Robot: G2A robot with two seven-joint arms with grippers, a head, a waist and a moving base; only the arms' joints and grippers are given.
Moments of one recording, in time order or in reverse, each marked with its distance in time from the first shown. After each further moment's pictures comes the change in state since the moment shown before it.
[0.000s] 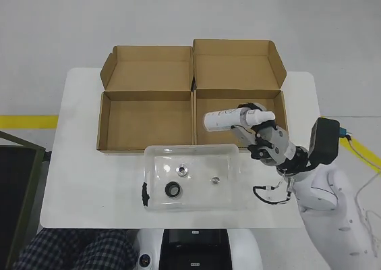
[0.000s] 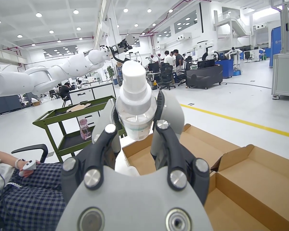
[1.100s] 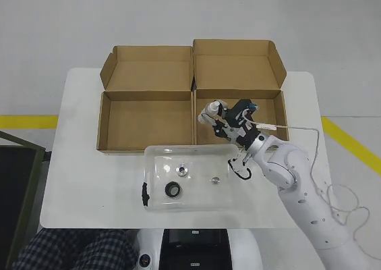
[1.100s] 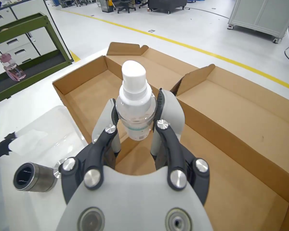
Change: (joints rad) left arm 0.000 0.000 0.000 0.000 0.000 0.000 0.000; right arm 0.241 -0.046 -0.235 0.328 -0.340 0.360 0.244
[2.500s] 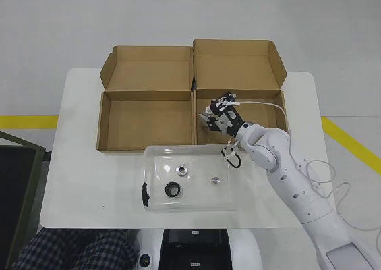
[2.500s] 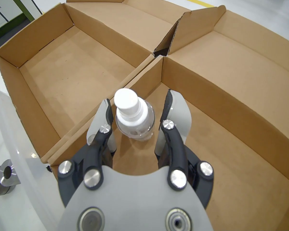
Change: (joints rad) left arm 0.000 0.000 0.000 0.000 0.000 0.000 0.000; right arm 0.183 -0.061 -0.110 0.286 -0.003 0.036 0.104
